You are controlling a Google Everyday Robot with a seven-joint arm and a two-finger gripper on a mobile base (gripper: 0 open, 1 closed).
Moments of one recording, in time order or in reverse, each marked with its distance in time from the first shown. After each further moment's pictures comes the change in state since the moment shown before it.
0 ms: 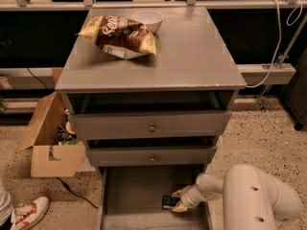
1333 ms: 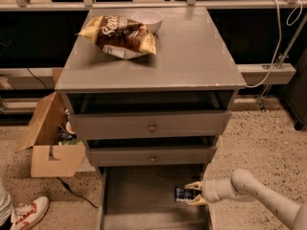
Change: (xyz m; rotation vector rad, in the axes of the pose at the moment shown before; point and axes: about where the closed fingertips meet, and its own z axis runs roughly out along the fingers) arm -0.043 0.011 -0.160 0.133 -0.312 -0.222
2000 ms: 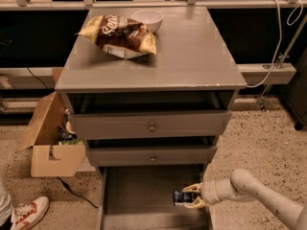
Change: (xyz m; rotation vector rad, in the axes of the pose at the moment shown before) arm -0.017 0.017 -0.003 -0.058 -0.046 -0.018
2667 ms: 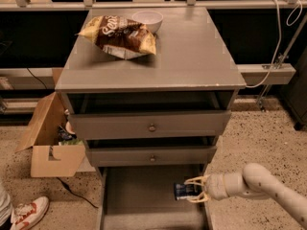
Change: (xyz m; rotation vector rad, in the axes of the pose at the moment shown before) arm -0.087 -0.006 -0.059 0.071 -0.046 -0.171
